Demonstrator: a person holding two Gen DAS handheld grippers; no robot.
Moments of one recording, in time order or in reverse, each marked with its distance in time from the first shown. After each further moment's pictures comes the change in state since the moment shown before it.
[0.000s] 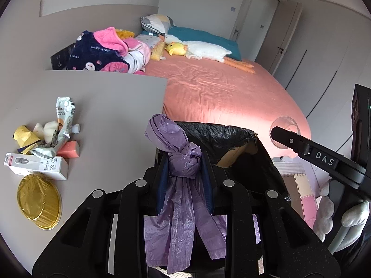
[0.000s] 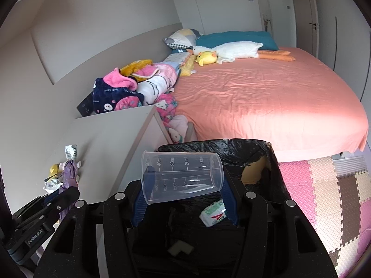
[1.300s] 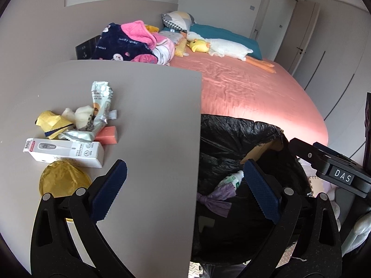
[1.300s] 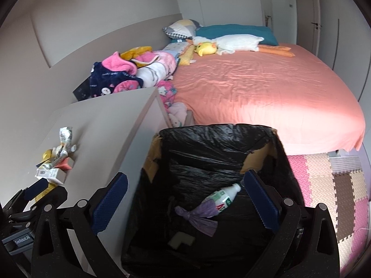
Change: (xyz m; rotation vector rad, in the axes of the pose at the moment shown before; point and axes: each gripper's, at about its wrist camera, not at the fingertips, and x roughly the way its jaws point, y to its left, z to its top) left arm -0.011 0.048 -0.017 -0.047 0.008 0.131; right arm 0.021 0.044 -0.022 -0.051 0.062 -0.008
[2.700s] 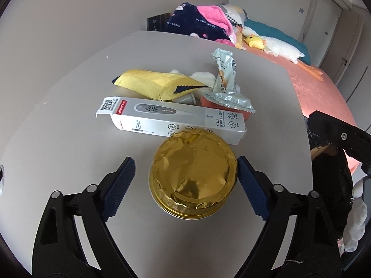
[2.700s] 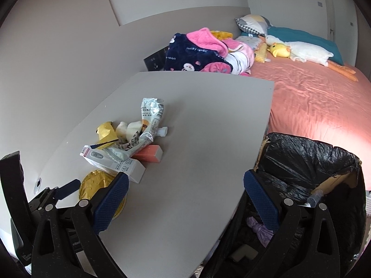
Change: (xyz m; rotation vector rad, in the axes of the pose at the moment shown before) left arm 0.000 0.133 -0.036 -0.147 0.065 0.220; right arm 0.053 0.164 -0.006 -0.232 0.069 0.261
